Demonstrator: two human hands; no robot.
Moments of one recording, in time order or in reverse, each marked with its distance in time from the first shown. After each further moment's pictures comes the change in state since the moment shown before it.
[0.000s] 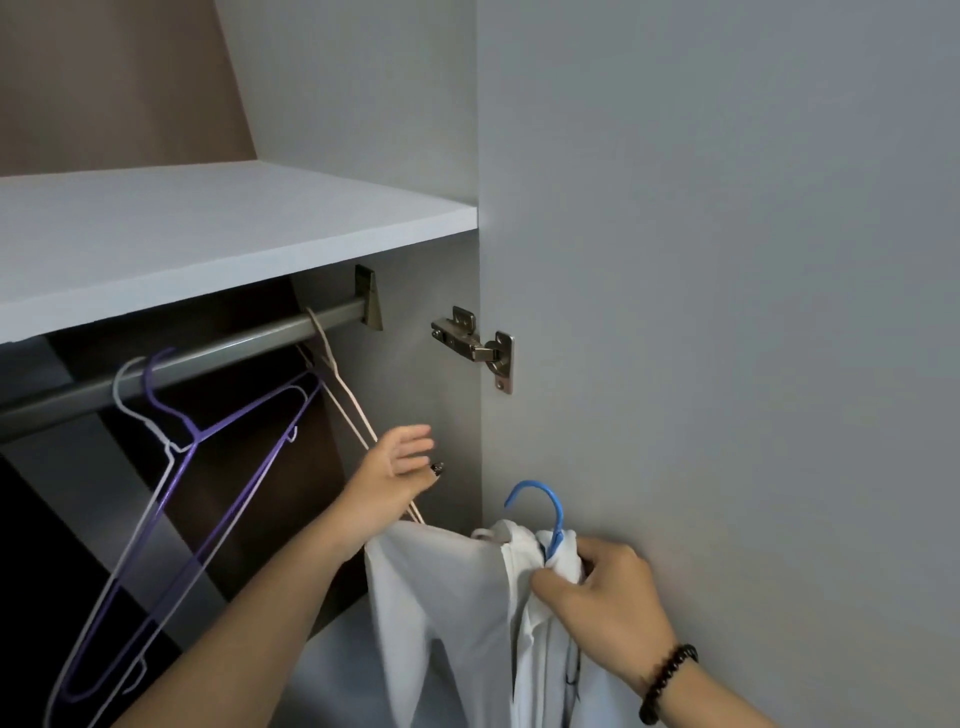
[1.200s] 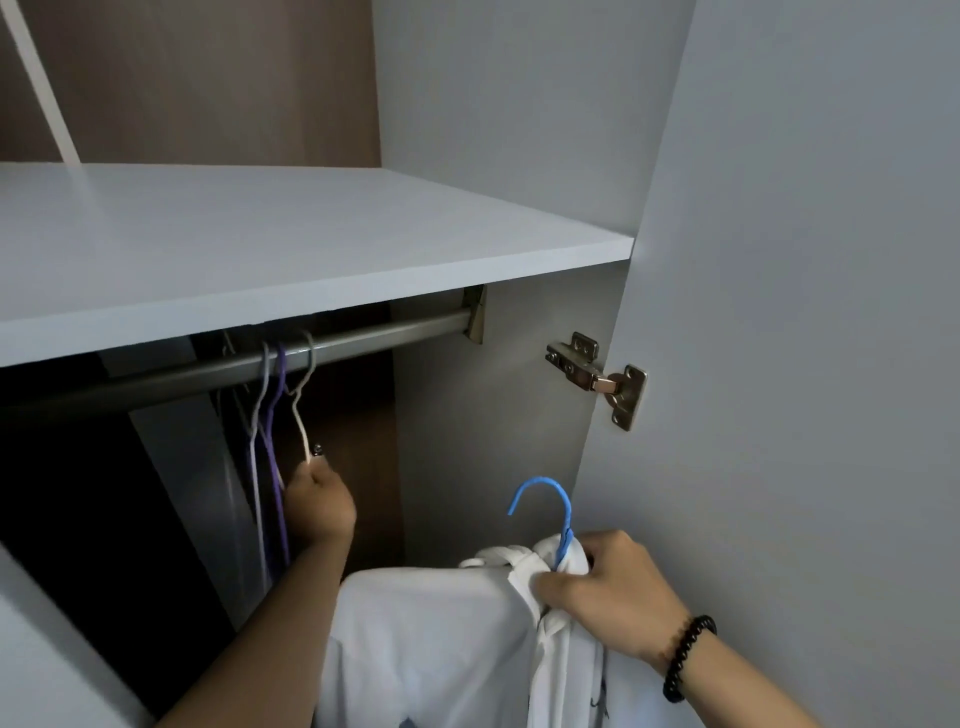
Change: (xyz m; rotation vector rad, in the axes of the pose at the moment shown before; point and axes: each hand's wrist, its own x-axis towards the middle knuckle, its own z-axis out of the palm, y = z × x) left_hand 0.020 -0.087 -0.110 0.118 1.038 -0.161; right_hand 0.038 -0.059 0.046 -0.044 -0.374 -0.028
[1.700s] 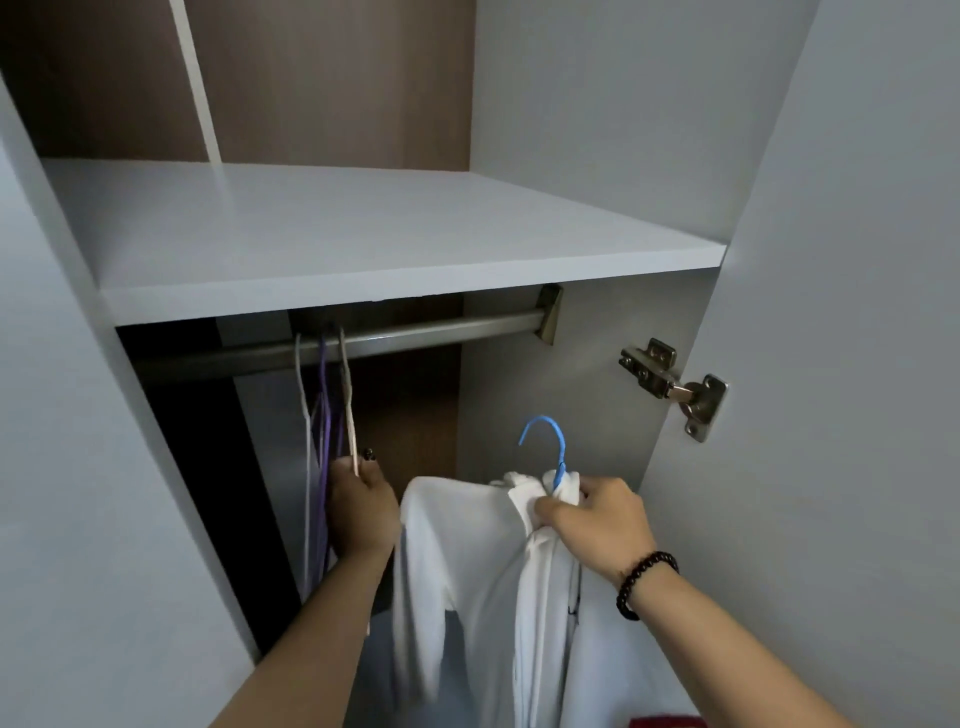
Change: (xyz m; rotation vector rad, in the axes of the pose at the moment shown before) left_hand -0.025 -0.005 -0.042 0.027 0.081 -0.029; right_hand 0.055 -0.026 0.037 -0.062 0.172 -0.031
